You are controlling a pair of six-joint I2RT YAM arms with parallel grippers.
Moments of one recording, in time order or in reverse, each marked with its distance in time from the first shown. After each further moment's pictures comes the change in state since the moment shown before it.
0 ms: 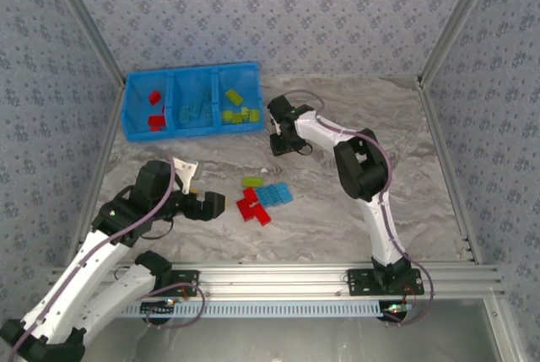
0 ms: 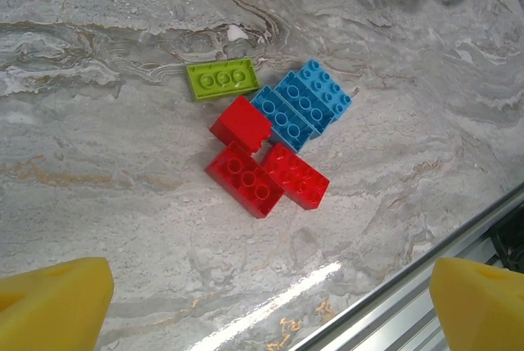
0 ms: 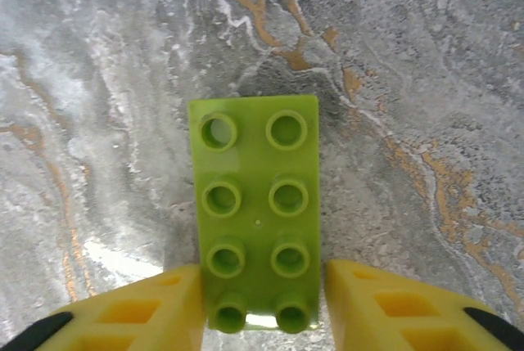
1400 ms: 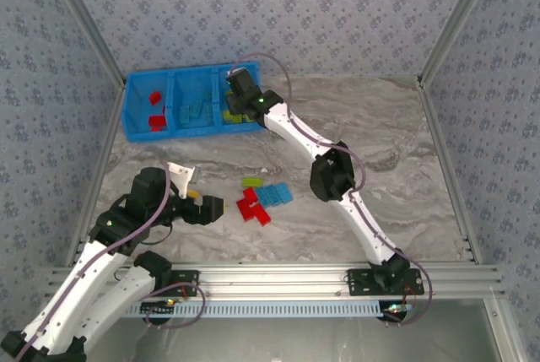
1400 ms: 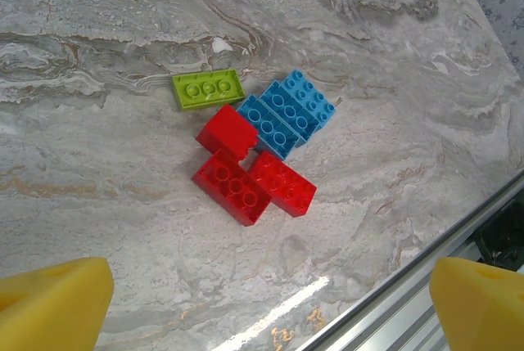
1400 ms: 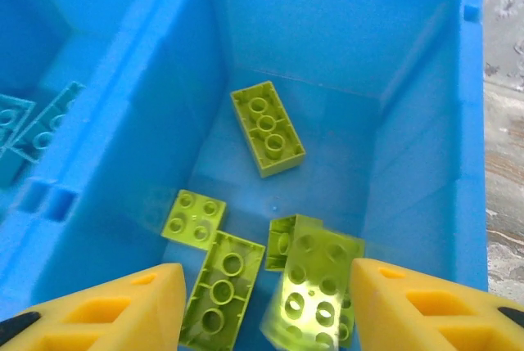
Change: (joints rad) left arm 0.019 -0.072 -0.069 0.052 0.044 -0.003; right arm 0.146 0.325 0.801 0.102 0.244 -0.039
